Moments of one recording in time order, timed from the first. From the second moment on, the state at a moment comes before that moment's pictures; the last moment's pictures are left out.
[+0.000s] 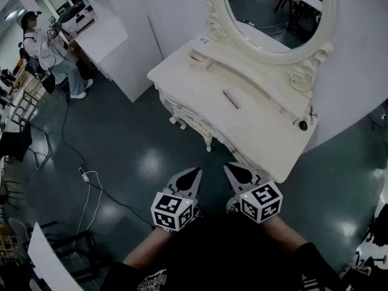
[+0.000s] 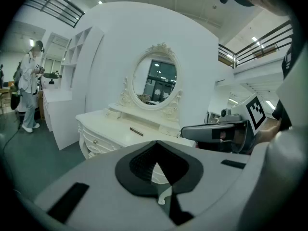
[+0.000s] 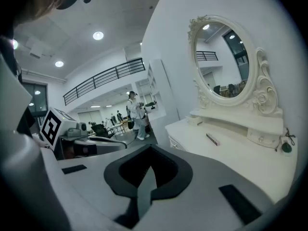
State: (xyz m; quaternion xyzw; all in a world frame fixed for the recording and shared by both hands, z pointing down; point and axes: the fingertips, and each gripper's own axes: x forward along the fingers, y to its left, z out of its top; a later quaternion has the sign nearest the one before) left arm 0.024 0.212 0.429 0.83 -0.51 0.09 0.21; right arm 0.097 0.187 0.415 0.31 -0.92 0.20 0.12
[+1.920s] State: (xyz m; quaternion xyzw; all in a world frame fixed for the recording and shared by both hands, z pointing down) left arm -0.055 0.243 0.438 0.86 -0.45 0.10 0.21; right arm 0.032 0.215 0.418 0.39 -0.89 0.20 0.10
